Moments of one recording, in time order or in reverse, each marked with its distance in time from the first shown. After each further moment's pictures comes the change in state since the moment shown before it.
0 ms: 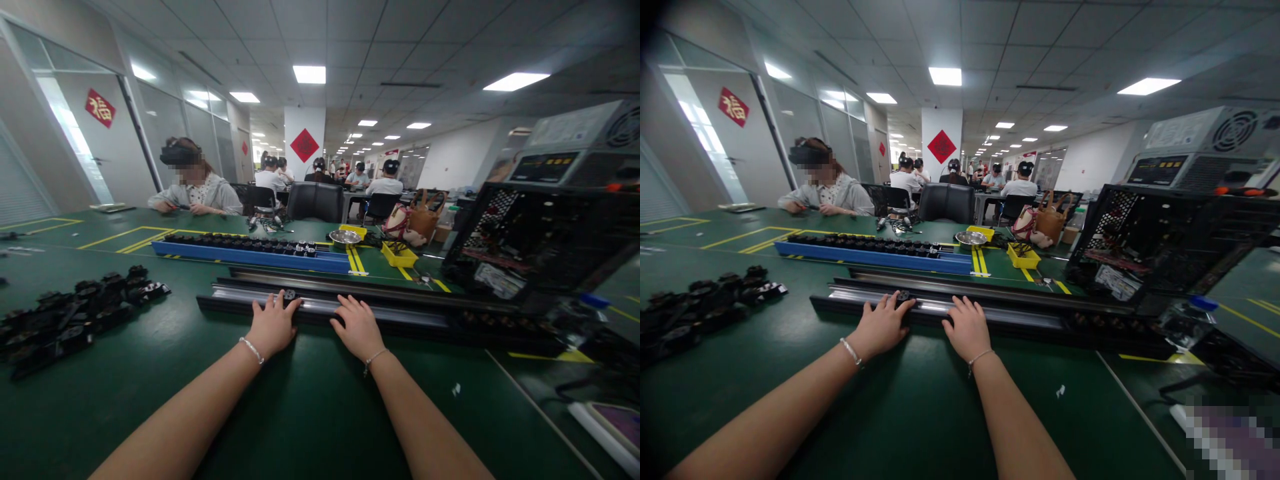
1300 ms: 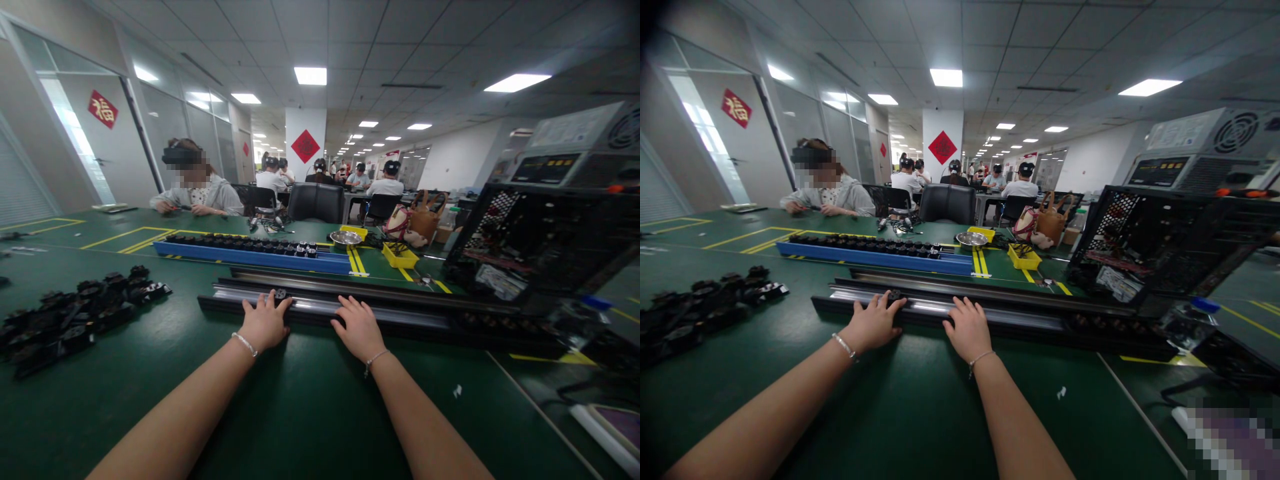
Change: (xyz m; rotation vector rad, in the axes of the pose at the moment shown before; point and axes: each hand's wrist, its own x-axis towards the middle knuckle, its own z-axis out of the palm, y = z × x) left_hand 0.003 -0.016 -0.007 0.027 -0.110 -0.066; right_hand 0.000 -0.001 -0.001 -0.008 -0.008 -0.001
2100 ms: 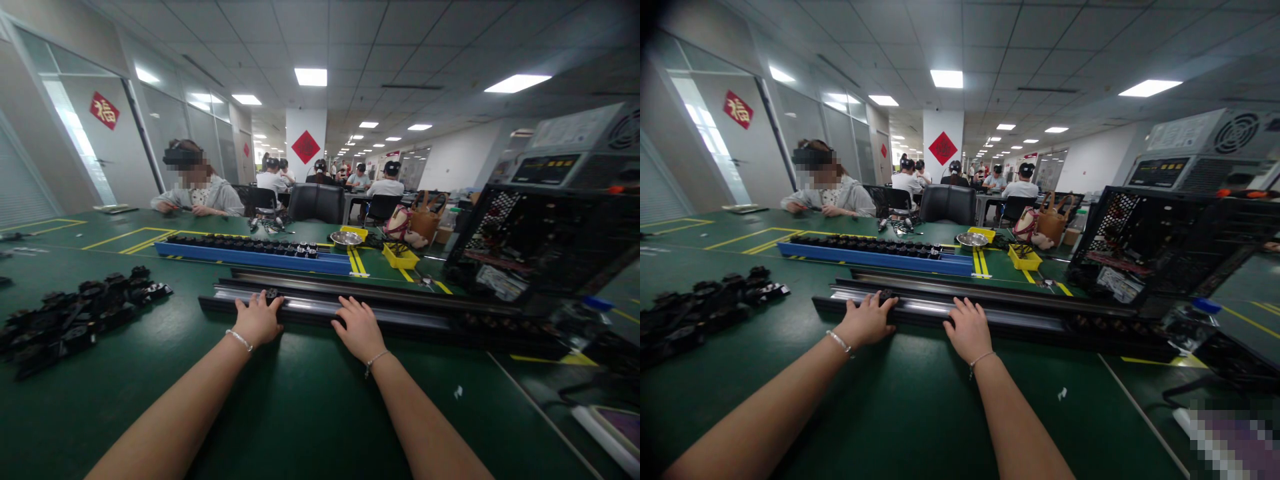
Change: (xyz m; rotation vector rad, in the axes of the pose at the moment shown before) left_hand 0.004 -0.013 -0.006 0.025 -0.089 -0.068; right_hand 0.000 0.001 0.003 0.005 0.005 0.005
